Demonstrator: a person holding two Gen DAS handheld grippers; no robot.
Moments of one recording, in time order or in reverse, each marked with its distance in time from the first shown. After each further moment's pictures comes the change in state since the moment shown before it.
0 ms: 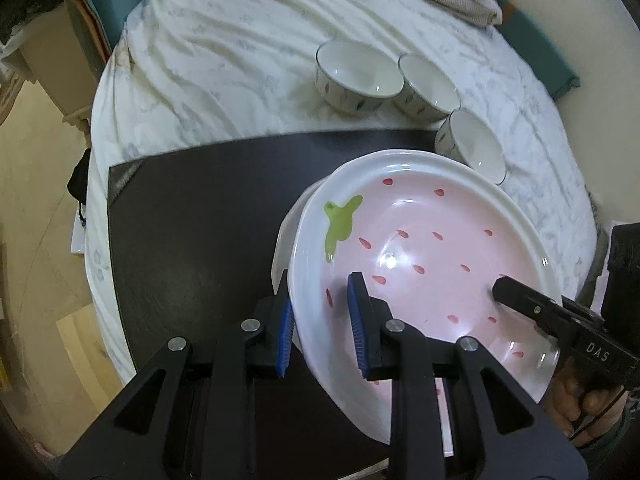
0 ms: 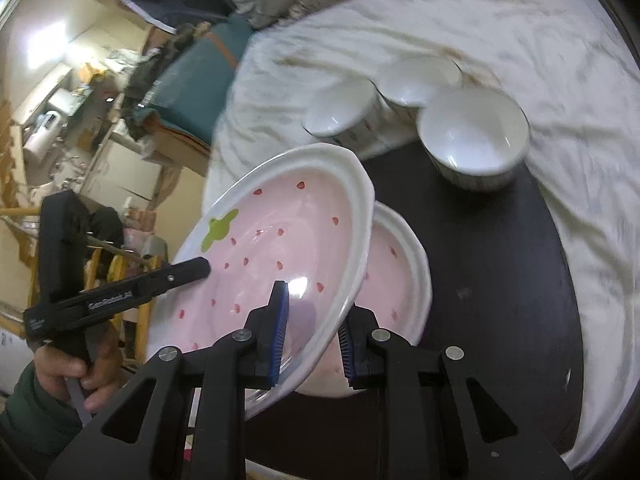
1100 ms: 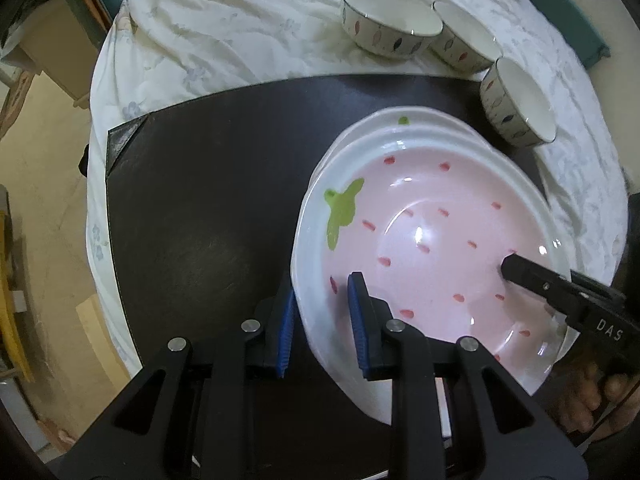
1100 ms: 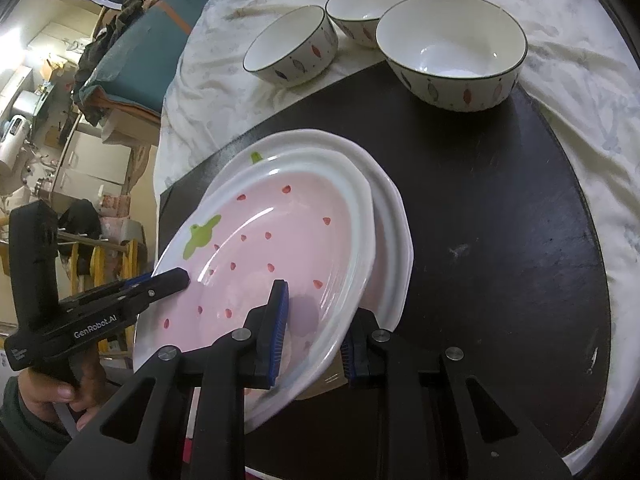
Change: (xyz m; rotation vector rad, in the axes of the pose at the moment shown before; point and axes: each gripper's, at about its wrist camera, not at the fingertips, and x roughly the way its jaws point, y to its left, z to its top) left arm 0.042 0.008 -0.015 0.026 0.124 0.122; right arm 0.053 -0.026 -0.010 0.062 0.133 -0.065
